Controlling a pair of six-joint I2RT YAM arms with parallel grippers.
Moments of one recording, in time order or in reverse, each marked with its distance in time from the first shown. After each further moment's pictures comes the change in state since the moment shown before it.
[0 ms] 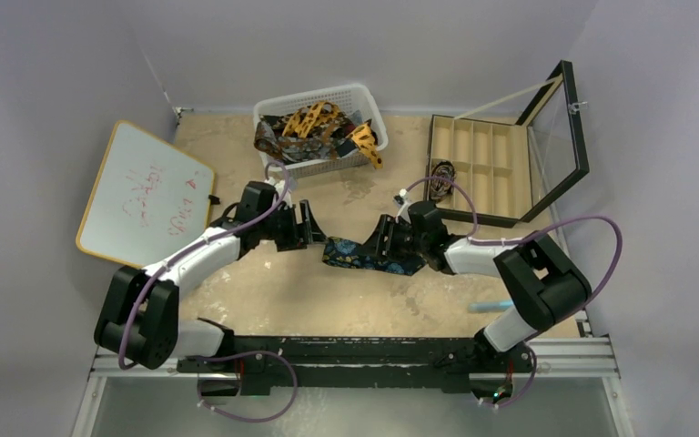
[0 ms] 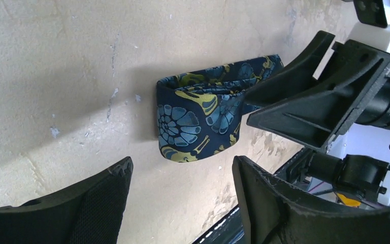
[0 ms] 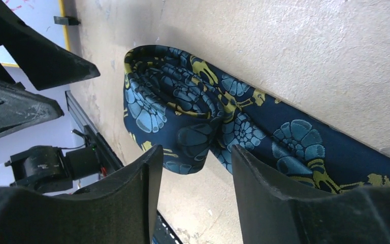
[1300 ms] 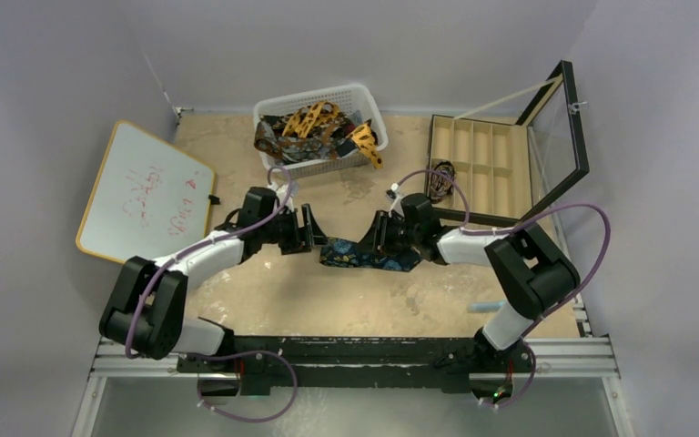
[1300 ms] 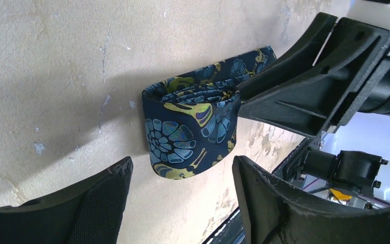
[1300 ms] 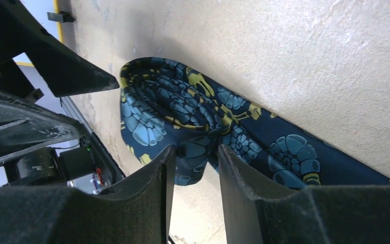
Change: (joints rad) left arm 0.006 0.049 -0.068 0.143 0.068 -0.027; right arm -0.001 0.073 0.100 -0.054 -0.023 -0.054
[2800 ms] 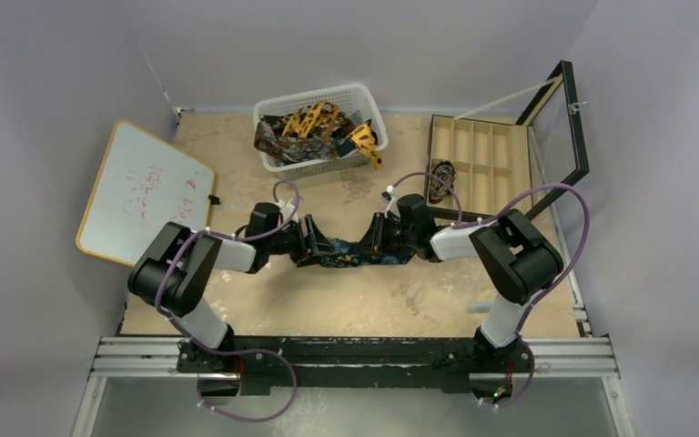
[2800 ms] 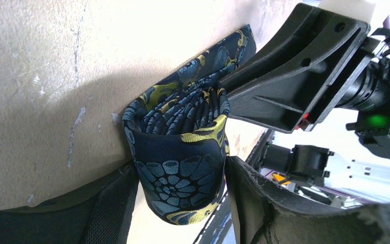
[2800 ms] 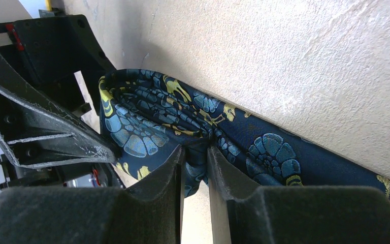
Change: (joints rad) left arm 0.000 0.258 -0.165 0.544 0.184 -0.242; right arm -0.001 0.135 0.023 0.083 -0.042 0.003
